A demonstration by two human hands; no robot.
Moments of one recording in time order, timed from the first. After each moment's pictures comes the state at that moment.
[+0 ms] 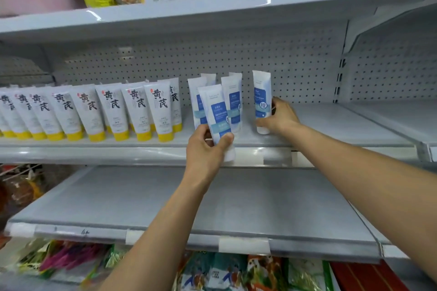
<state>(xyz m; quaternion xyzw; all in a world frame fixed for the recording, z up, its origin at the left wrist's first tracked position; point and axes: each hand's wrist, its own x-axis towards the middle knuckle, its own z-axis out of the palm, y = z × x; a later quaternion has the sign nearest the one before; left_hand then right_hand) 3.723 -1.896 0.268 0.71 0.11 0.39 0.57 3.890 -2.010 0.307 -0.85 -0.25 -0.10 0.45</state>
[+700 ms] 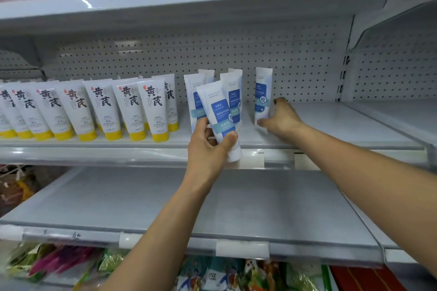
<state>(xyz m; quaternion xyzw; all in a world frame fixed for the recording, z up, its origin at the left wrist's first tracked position) 3.738 -1.895 0.267 0.71 0.08 0.38 0.59 3.917 -2.002 0.299 -0.89 -0.22 -0.08 0.40</state>
